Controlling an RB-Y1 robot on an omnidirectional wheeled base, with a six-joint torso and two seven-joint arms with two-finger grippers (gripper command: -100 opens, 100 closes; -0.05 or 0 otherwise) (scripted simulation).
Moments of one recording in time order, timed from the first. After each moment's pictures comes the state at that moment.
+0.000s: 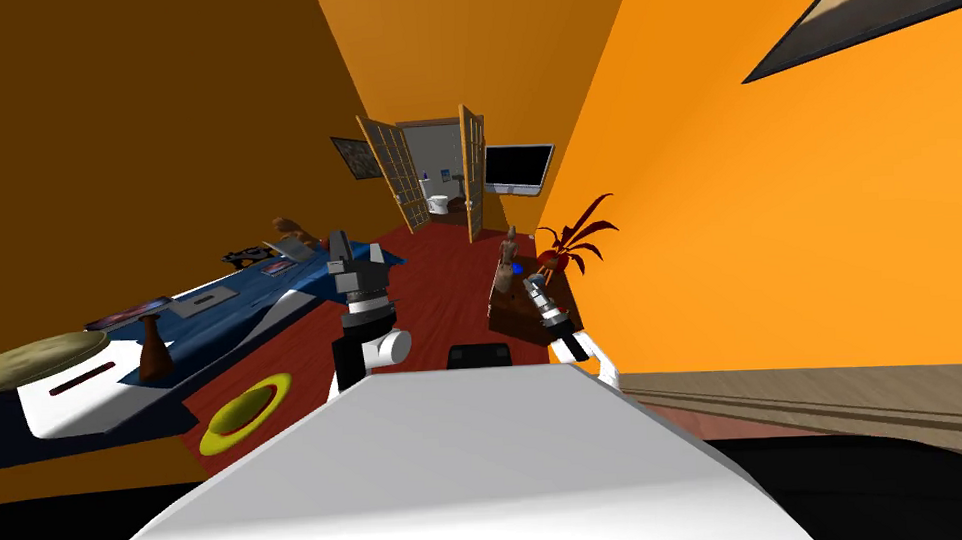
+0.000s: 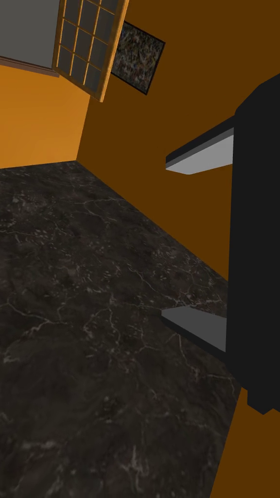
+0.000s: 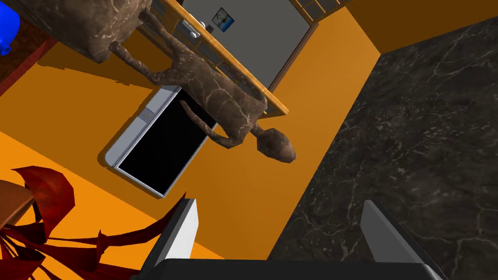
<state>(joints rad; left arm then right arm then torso) 0.46 -0.01 -0.05 -2.37 0.12 -0.40 -0.17 0.42 -0.42 0.10 -1.82 0.27 -0.41 0.15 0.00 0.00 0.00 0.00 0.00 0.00</state>
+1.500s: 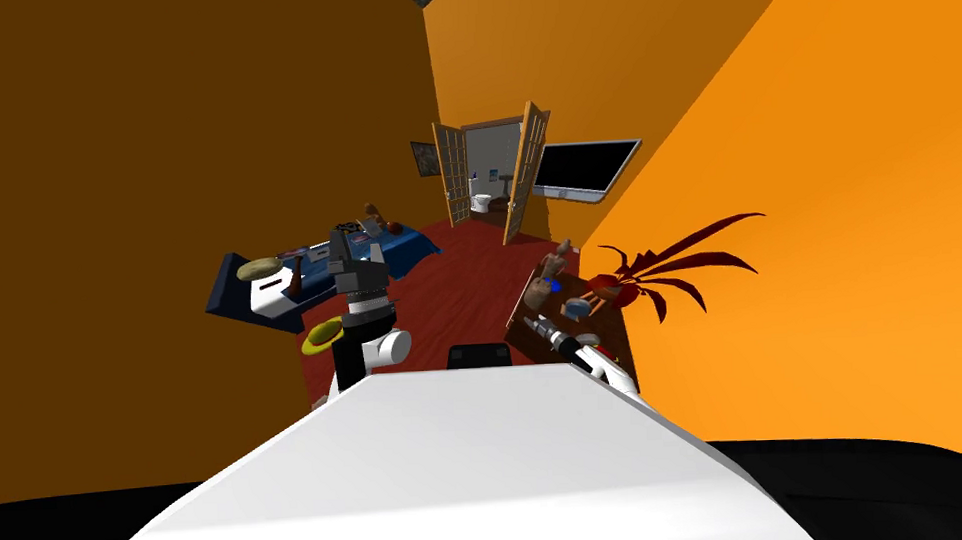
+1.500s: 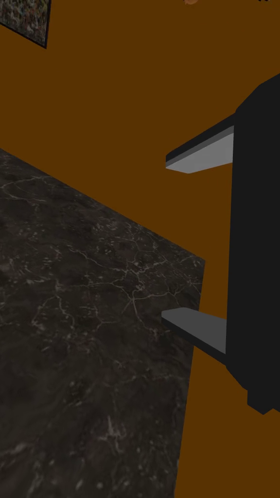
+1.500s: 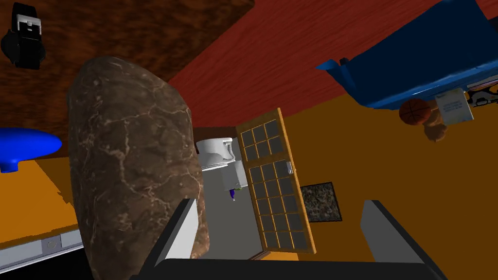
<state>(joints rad) 0.46 -0.01 -0.05 -2.37 0.12 -0.40 -0.17 0.38 -0.67 0.30 -1.43 0.47 -0.27 0.36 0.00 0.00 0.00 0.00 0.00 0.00</state>
